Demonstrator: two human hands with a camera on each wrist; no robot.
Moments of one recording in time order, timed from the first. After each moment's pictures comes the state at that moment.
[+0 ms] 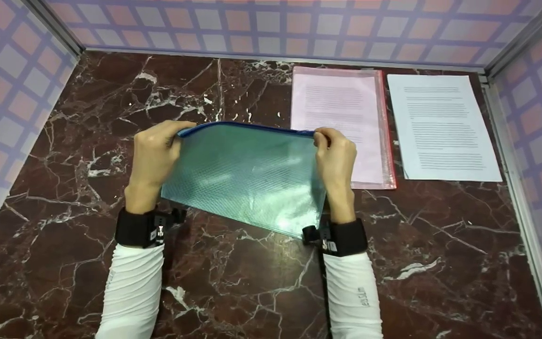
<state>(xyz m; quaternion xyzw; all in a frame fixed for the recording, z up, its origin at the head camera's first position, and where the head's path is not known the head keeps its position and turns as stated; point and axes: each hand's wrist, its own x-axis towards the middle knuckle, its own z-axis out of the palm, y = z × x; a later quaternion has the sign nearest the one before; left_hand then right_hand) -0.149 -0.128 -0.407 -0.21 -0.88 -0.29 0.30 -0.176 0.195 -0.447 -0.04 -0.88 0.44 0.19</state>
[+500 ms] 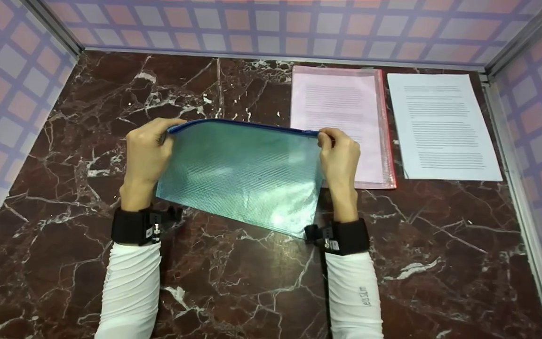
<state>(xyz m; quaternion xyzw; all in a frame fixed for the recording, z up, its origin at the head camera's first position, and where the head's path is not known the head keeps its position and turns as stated) -0.155 -0.142 -0.413 -0.17 -0.89 -0.32 0.28 -0.178 0.204 -0.449 -0.05 -0.88 0.45 0.17</state>
